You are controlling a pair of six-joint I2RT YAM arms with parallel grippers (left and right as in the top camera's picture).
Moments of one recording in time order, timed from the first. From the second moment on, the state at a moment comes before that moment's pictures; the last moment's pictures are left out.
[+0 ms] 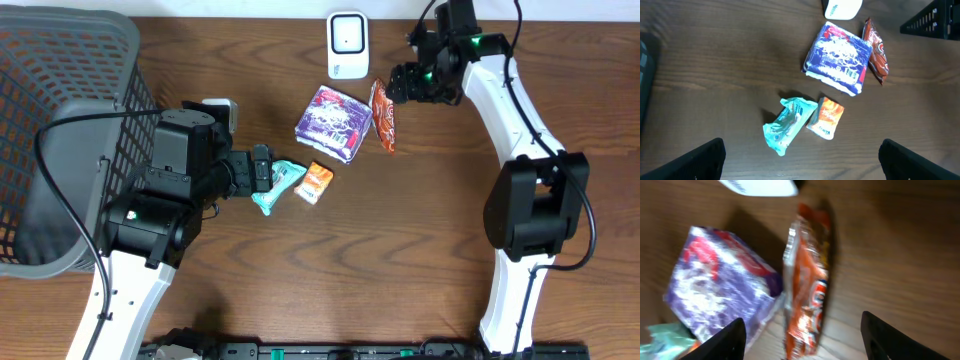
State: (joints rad) left arm -0.26 1.12 1.14 -0.82 0.08 -0.27; right arm 0.15 2.21 1.95 -0.92 -0.35 0.09
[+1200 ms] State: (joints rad) left arm -0.26 1.12 1.14 -0.82 0.08 -0.27; right arm 0.39 2.22 1.95 -1.01 -0.47 0.33
